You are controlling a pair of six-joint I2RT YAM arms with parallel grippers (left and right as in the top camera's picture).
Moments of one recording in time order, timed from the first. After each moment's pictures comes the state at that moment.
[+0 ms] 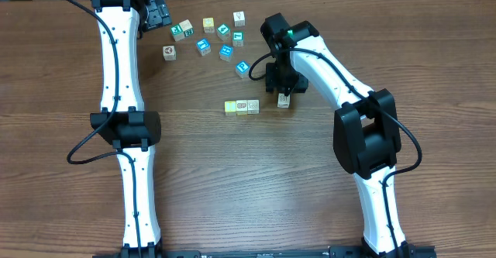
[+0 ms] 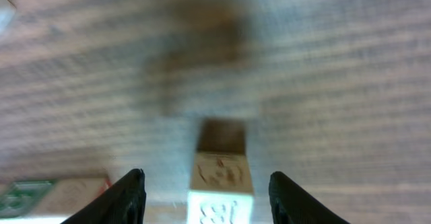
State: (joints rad) left arm 0.01 2.72 3.12 -1.56 -0.15 -0.36; right arm 0.43 2.35 2.02 -1.17 0.03 0.46
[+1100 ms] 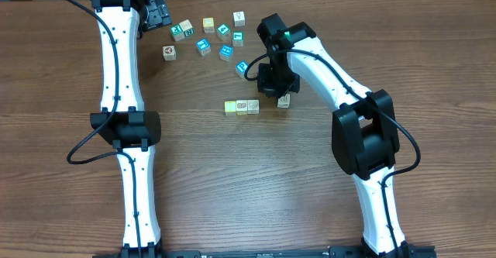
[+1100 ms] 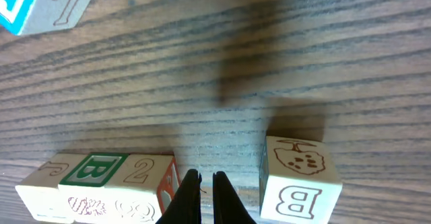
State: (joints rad) left arm 0.01 2.72 3.12 -1.56 -0.15 -0.36; right arm 0.44 2.35 2.02 -1.17 -0.14 0.51
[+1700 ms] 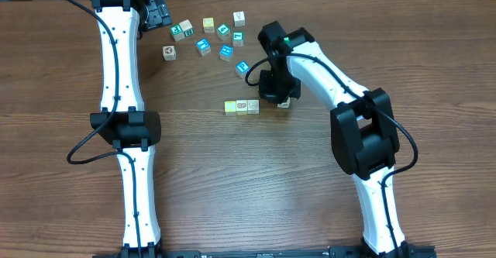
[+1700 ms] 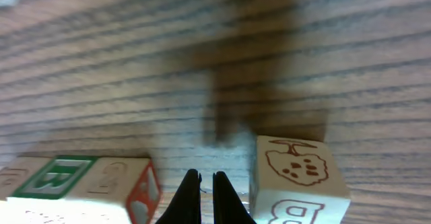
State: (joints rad) left arm 0.01 2.72 3.12 -1.56 -0.15 -0.36; right arm 0.44 2.35 1.95 -1.14 -0.14 0.51
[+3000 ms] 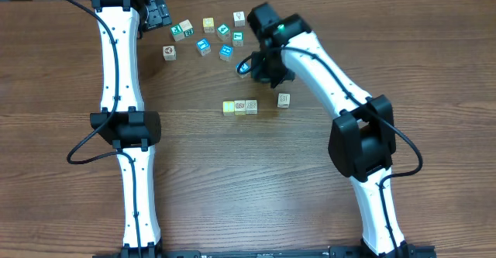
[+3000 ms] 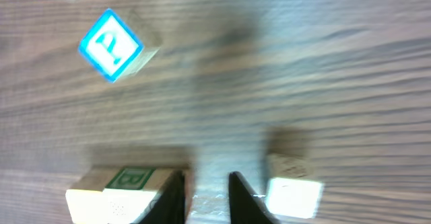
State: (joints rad) left arm 0.01 2.72 3.12 -1.56 -0.15 -0.36; right arm 0.47 2.35 2.17 -1.21 -0.01 0.51
